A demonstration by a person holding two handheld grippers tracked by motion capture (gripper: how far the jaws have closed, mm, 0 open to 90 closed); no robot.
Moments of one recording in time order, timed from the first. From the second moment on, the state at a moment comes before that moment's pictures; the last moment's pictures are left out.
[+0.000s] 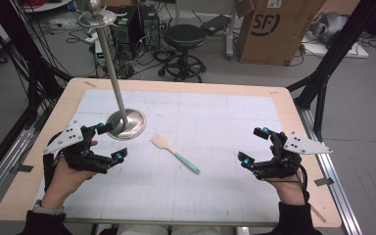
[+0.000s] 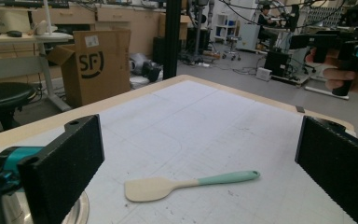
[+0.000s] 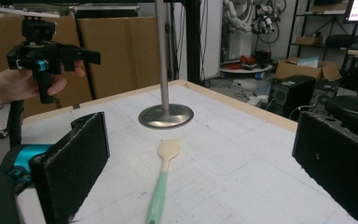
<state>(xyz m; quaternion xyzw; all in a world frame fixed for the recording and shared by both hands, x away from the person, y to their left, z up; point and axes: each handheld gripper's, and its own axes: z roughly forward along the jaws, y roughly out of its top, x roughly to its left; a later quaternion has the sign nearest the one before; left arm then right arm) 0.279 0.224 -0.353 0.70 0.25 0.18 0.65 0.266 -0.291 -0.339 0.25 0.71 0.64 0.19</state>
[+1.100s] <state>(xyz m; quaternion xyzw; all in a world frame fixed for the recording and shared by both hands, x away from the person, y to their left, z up) 0.318 0.171 -0.401 0.71 0.35 0.19 0.58 0.259 -0.286 -0.348 0.25 0.73 0.61 0.20</state>
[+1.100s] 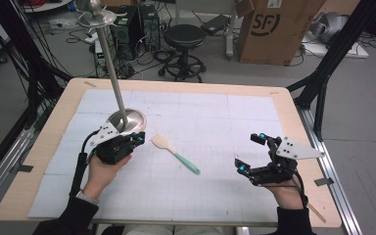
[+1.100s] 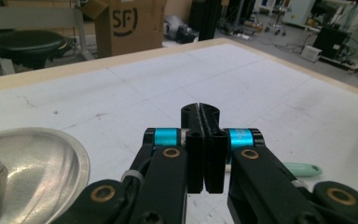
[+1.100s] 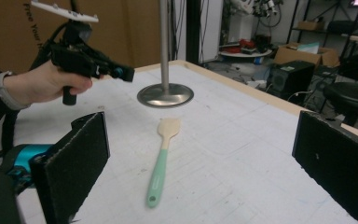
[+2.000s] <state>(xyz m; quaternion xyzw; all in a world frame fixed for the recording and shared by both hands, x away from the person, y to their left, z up) 0.380 0.093 -0.441 0.78 0.36 0.12 0.49 0.271 -0.285 -0.348 0.25 0.72 0.62 0.19</state>
